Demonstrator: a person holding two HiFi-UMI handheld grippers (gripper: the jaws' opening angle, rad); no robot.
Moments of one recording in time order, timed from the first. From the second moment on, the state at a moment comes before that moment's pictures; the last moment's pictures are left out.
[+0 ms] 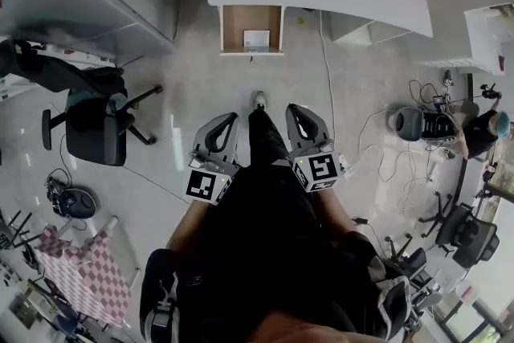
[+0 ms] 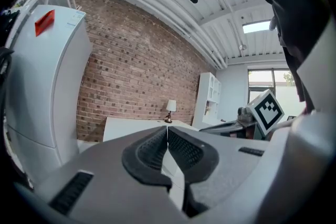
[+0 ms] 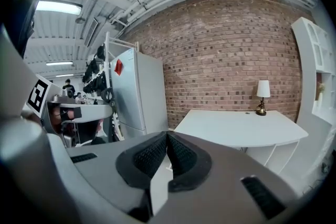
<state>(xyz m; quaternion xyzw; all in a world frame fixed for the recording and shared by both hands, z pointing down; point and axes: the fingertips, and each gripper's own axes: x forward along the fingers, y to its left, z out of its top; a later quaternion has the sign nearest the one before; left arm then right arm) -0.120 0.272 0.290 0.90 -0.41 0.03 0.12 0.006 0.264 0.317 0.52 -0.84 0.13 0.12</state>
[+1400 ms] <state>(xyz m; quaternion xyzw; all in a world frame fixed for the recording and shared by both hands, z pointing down) -0.078 -0.044 0.485 0.89 -0.40 0.15 0.14 0.010 -0.047 0.751 0.26 -0.81 0.14 0.50</state>
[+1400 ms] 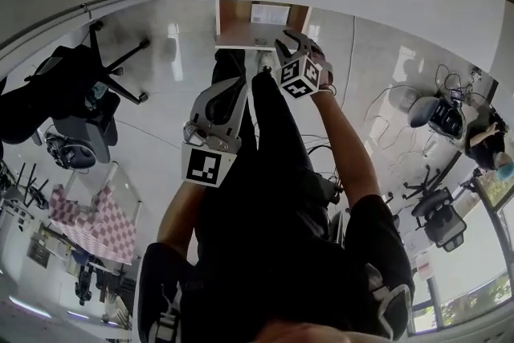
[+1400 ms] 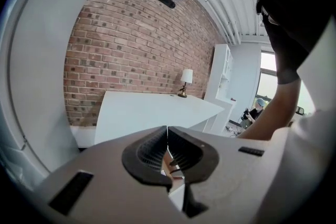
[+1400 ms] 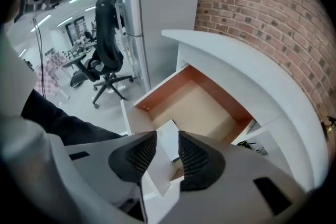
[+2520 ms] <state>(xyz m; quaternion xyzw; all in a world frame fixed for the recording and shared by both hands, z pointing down) -0.111 -0.096 0.601 0.89 -0.38 0.17 0.19 -0.002 -0.090 0.943 0.20 -0.72 0.17 0.64</state>
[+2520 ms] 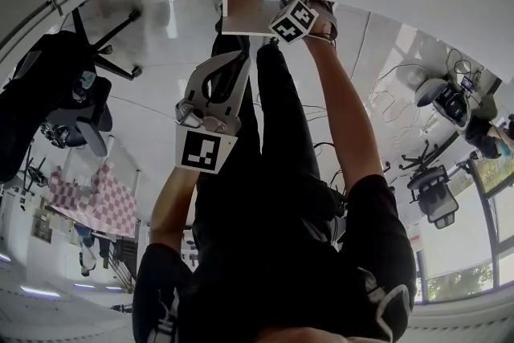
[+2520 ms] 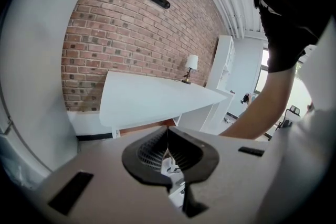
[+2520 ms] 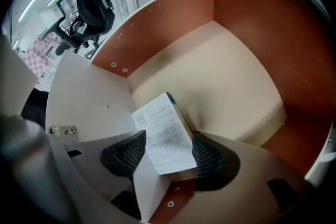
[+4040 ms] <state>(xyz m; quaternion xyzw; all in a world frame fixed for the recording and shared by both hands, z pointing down) -0.057 -0.093 0.826 0.87 -0.11 0.48 0.01 0.000 -0.060 0.912 0.19 -0.74 0.10 0.64</state>
